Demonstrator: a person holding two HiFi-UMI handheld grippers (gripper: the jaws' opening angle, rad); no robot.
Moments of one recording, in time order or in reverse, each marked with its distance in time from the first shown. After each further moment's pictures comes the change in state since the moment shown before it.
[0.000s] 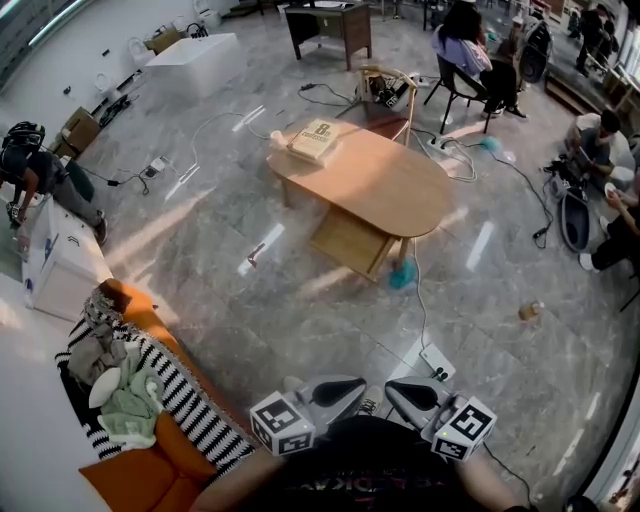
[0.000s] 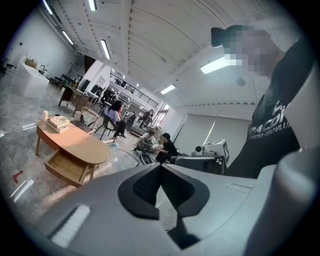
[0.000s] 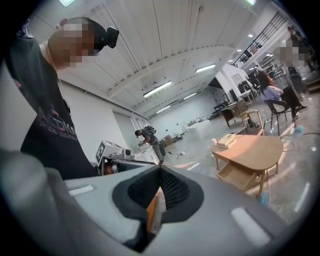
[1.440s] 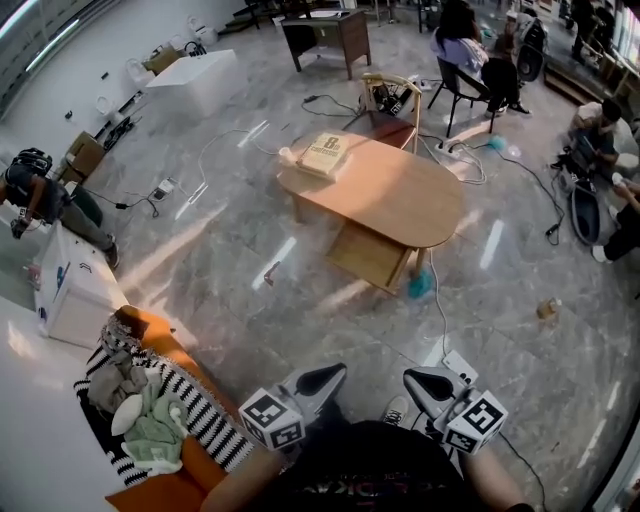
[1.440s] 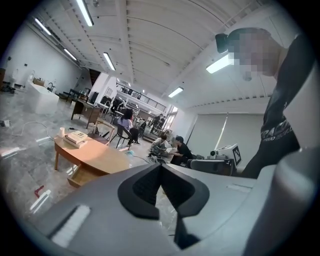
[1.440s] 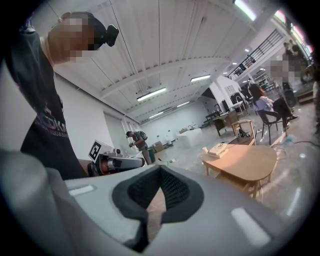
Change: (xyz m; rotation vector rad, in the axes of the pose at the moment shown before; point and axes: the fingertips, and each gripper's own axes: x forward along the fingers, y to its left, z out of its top) left arm -0.057 0.103 0.050 0.067 -0.041 0.152; right arm 0.055 -0.037 0.026 -0.031 -0.082 -0.117
